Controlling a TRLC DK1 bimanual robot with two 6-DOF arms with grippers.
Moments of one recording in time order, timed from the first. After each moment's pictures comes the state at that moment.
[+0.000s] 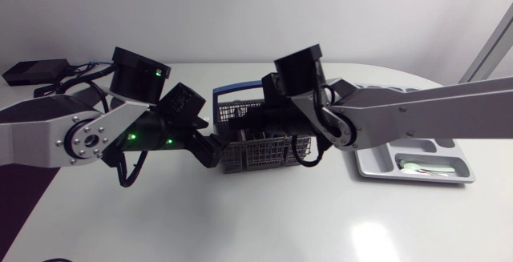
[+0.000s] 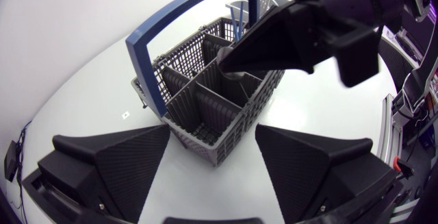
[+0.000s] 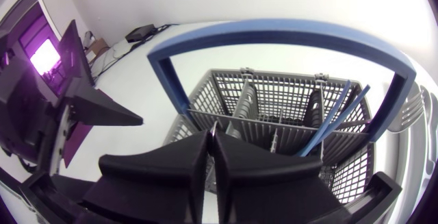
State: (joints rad) left arm -0.51 1.42 0.83 -0.14 0.14 0.23; right arm 0.67 1.70 1.01 0.10 -0.08 0.34
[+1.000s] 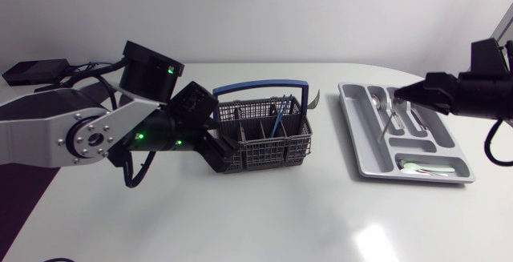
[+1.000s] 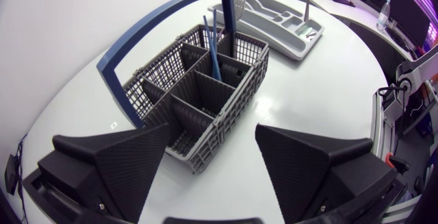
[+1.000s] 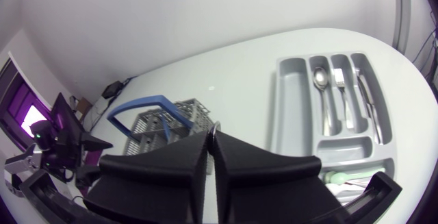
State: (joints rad) left arm -0.59 1.42 0.87 -0.19 0.13 0.23; right arm -0.25 1.17 0.88 -0.40 -0.65 0.09
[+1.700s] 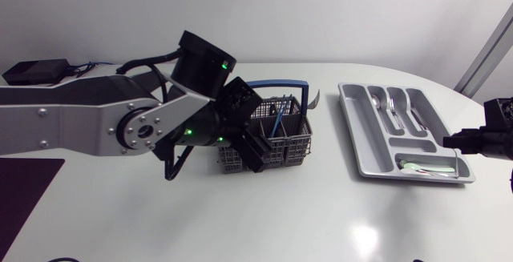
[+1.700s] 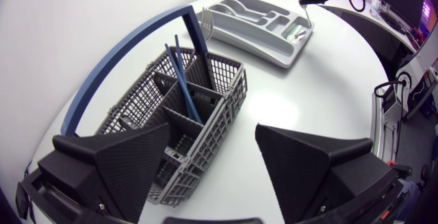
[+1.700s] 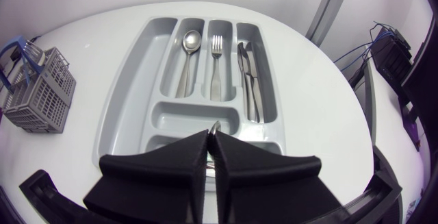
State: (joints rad) left arm -0.75 1.56 1.03 -0.21 0.03 0.23; right arm -0.57 1.39 0.75 -0.19 -0.32 -0.40
